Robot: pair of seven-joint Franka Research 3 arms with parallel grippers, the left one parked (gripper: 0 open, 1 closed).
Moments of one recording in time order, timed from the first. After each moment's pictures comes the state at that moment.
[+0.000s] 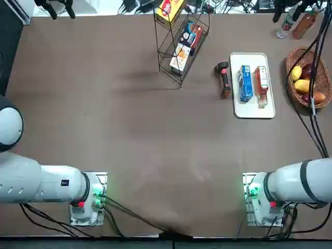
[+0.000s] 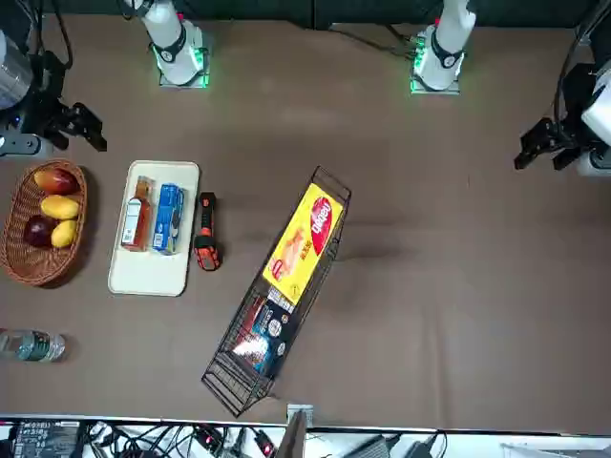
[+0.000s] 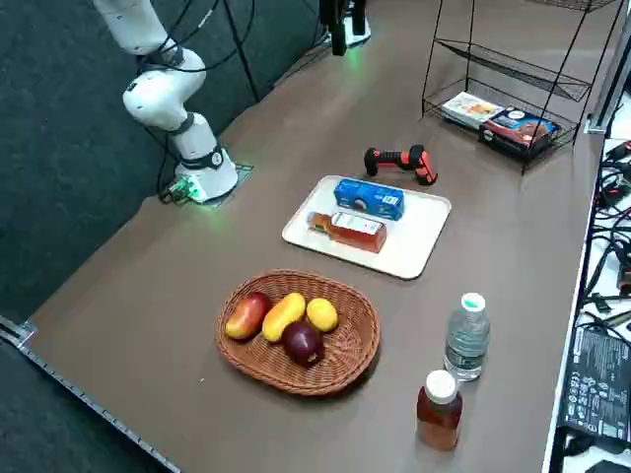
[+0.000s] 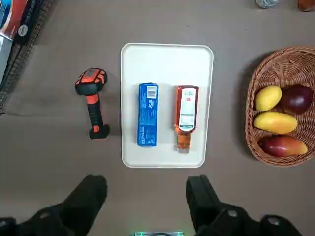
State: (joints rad) arm 0.06 -0.02 0.02 -1.61 -0.04 1.52 0.08
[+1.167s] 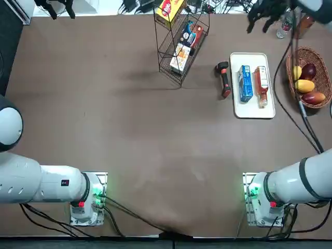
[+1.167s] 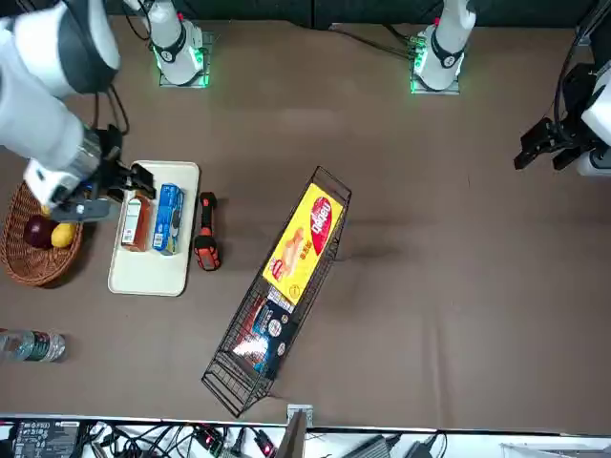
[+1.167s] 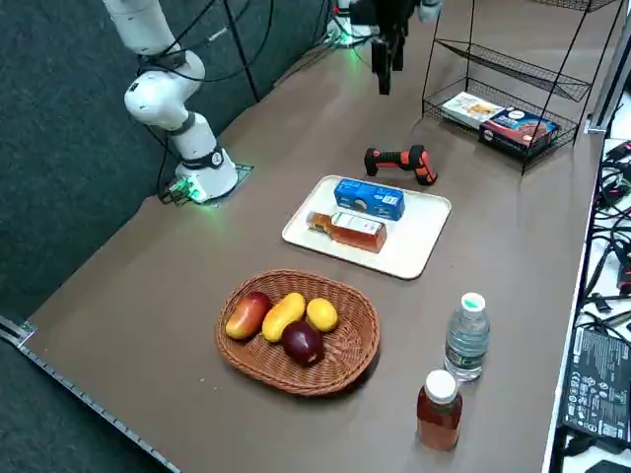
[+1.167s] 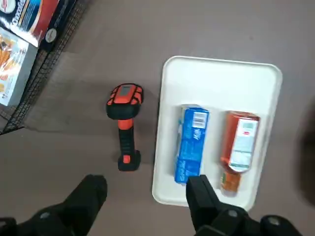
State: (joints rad) arm 0.14 0.12 0.03 -1.74 0.06 1.81 0.08
